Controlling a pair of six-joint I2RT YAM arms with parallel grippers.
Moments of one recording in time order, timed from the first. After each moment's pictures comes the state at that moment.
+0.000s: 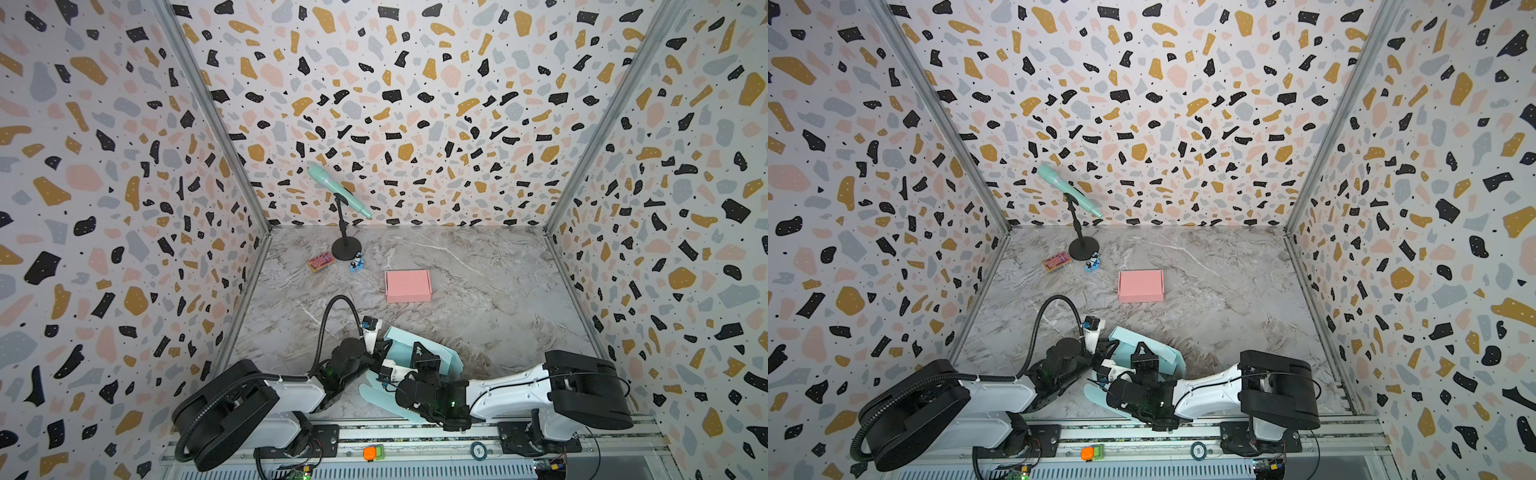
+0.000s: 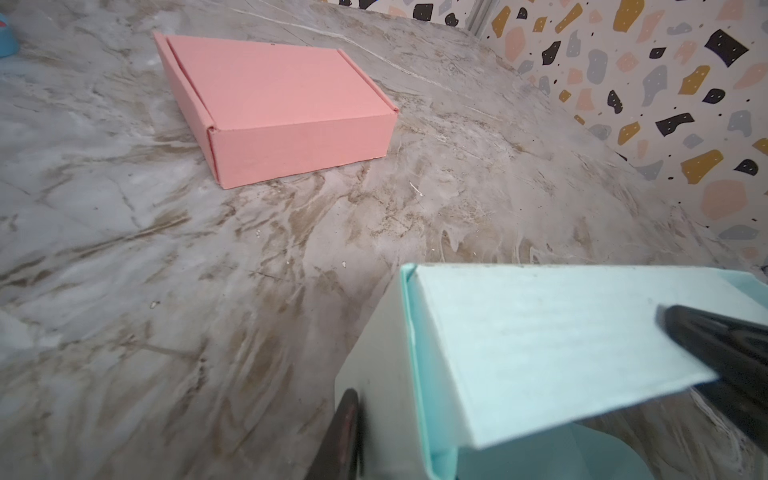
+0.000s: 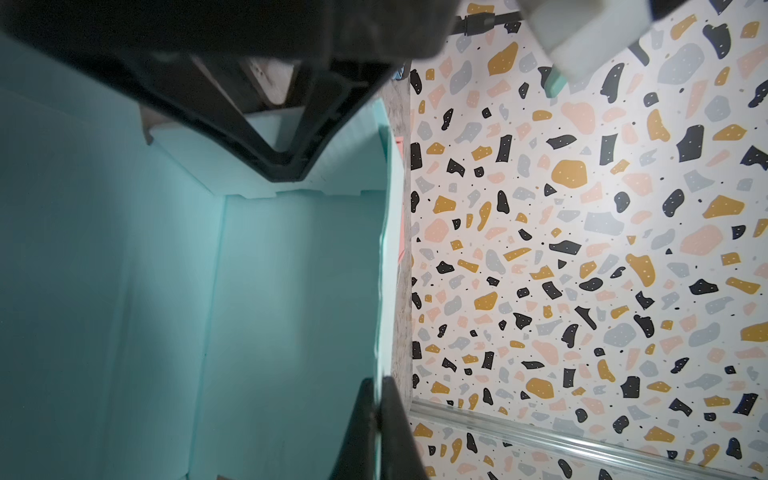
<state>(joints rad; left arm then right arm) -0.77 1.31 0.15 0.73 -0.02 -0.36 1.46 1.61 0.69 0.15 1.10 -0.71</state>
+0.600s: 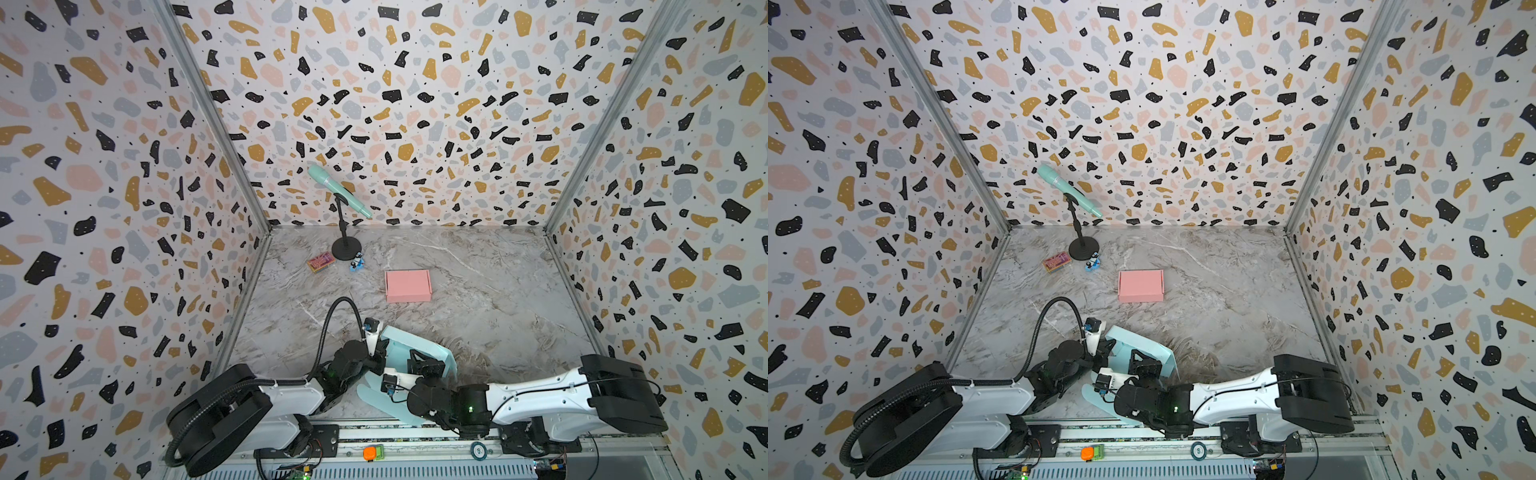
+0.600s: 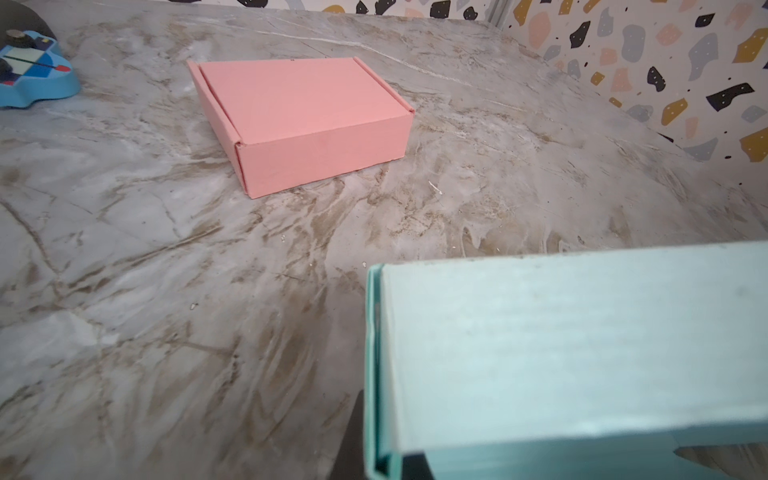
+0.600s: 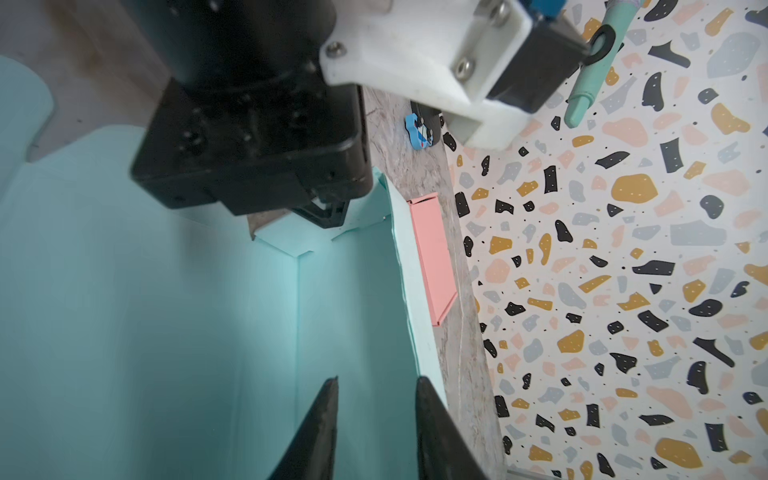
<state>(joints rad) -0.81 1.26 0.15 0.67 -0.14 -0.32 1.52 1.39 0.65 0.05 0.87 -0.47</state>
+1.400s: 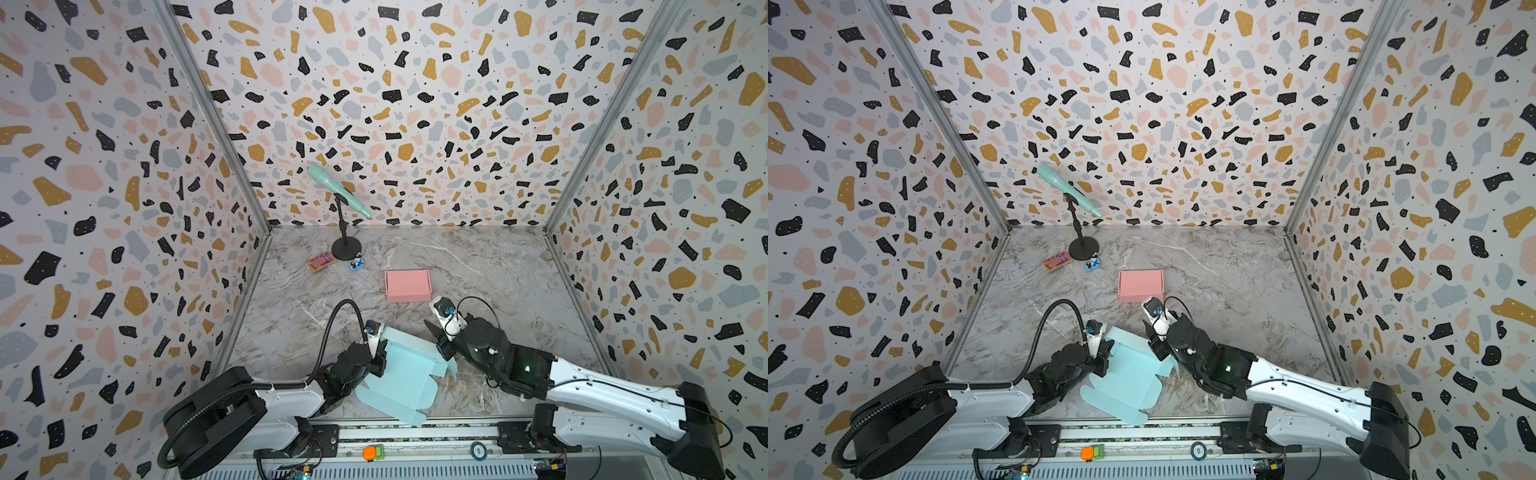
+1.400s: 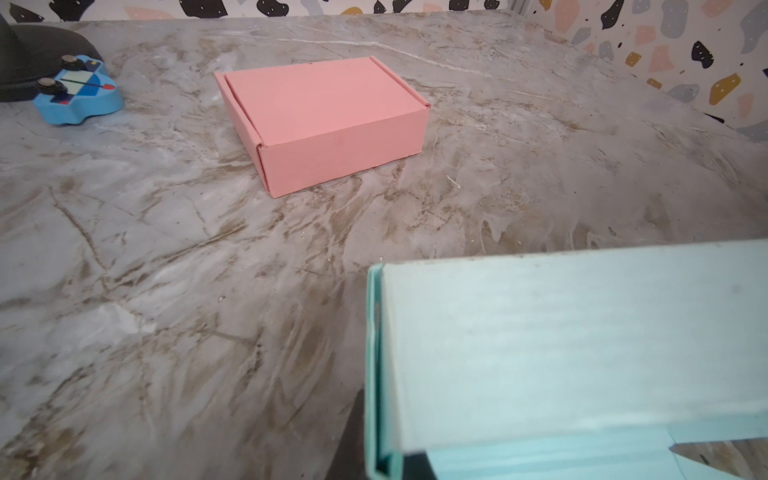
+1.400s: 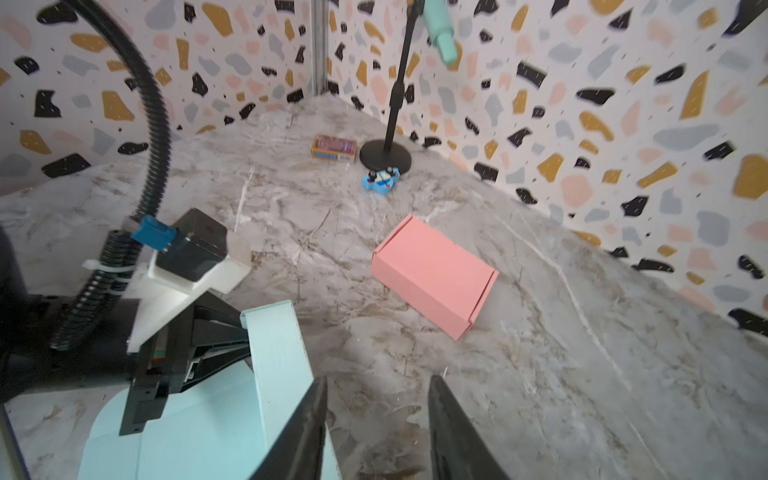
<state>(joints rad) -0.89 1.24 0.16 0.61 -0.25 -0.28 1.11 1.05 0.74 -0.12 0.37 0.07</state>
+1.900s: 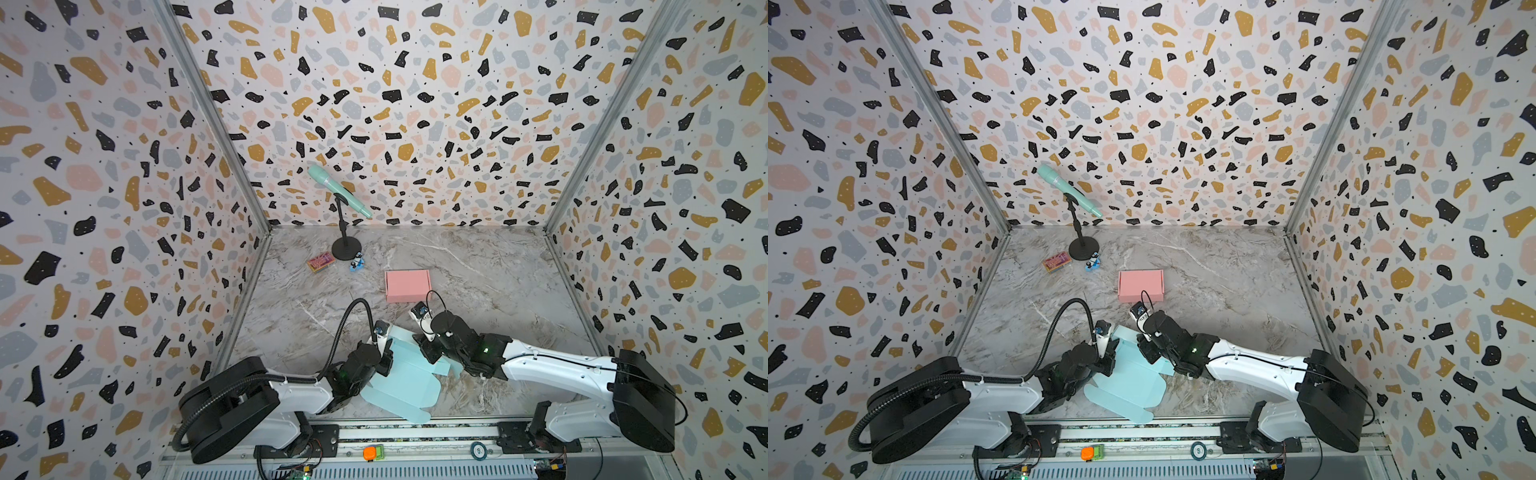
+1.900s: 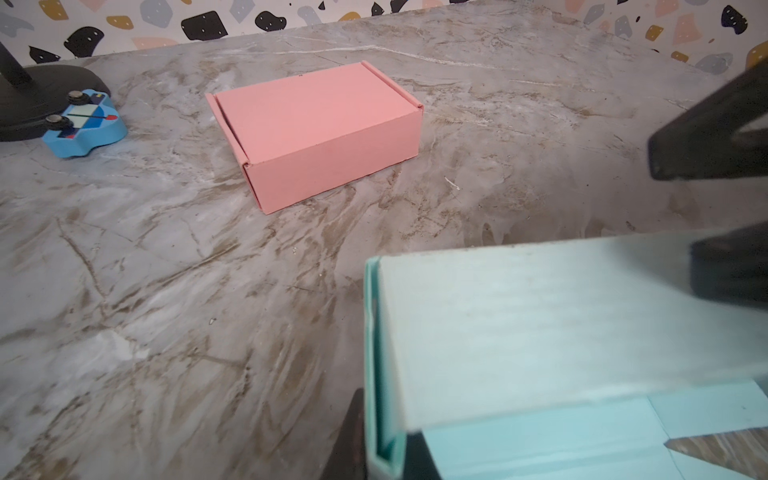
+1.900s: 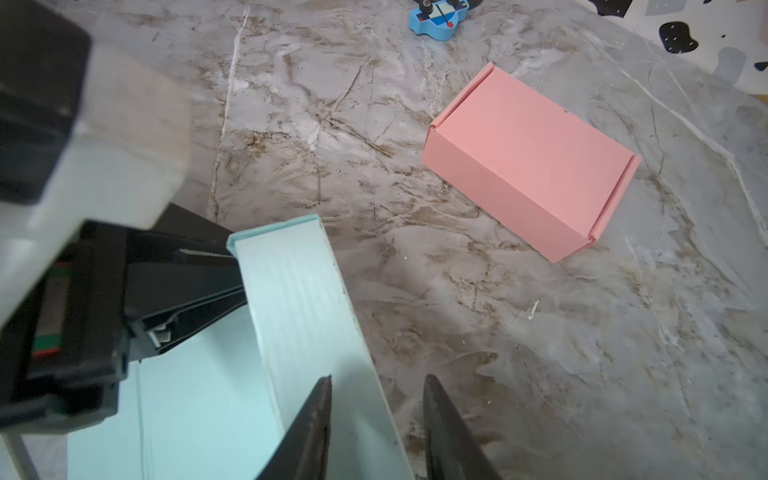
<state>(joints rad) -0.95 1.34 0.21 0.63 -0.35 -0.25 1.02 1.33 0.76 -0.11 0.17 0.15</state>
